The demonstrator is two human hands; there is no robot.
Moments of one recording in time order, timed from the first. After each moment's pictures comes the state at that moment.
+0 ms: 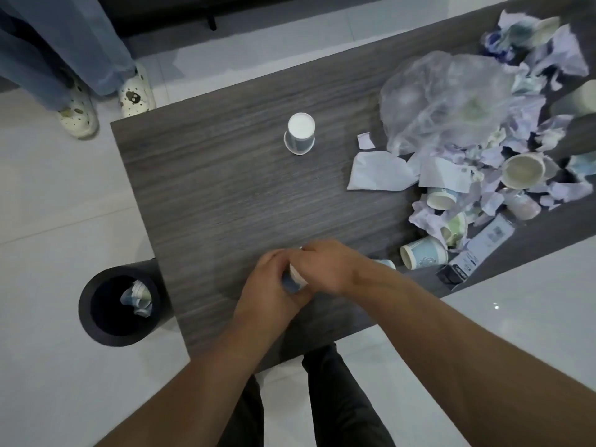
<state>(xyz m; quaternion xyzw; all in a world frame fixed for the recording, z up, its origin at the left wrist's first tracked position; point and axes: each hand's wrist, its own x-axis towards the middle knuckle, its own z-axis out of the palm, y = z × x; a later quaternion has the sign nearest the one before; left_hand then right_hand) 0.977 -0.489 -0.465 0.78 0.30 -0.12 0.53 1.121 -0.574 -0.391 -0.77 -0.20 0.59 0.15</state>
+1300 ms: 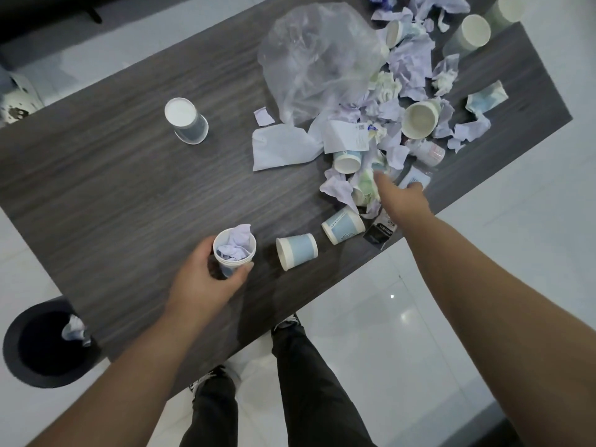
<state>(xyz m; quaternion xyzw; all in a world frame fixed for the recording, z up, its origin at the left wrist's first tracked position) 1.004 -0.524 -0.479 0.80 0.30 -0.14 0.50 1.242 -0.828 -0.473 -0.84 0.36 0.29 0.28</state>
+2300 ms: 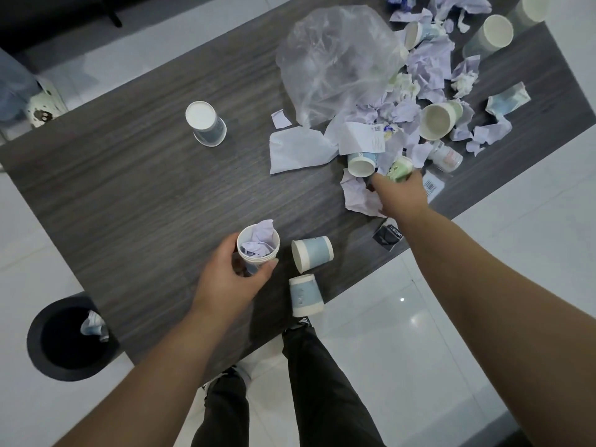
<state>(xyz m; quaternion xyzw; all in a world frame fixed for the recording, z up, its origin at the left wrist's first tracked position) 1.013 -0.534 -0.475 0.77 0.31 -0.12 0.54 1.248 -0.794 -0.486 -0.82 0.34 0.23 0.41</state>
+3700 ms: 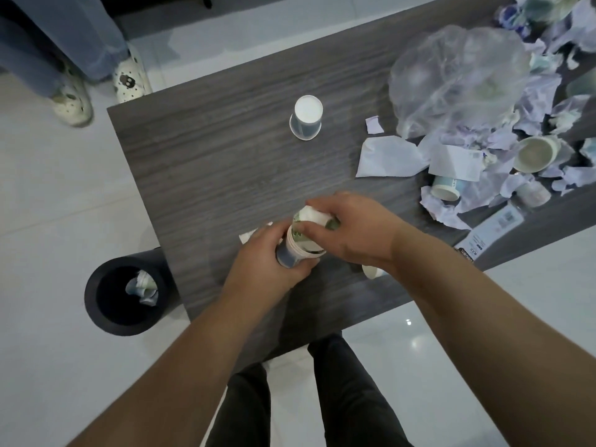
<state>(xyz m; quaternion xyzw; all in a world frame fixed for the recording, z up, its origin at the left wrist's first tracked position) 0.991 -0.452 -0.448 0.79 0.27 -0.10 0.54 1.152 -0.582 -0.381 -0.84 -0.29 0.43 0.18</state>
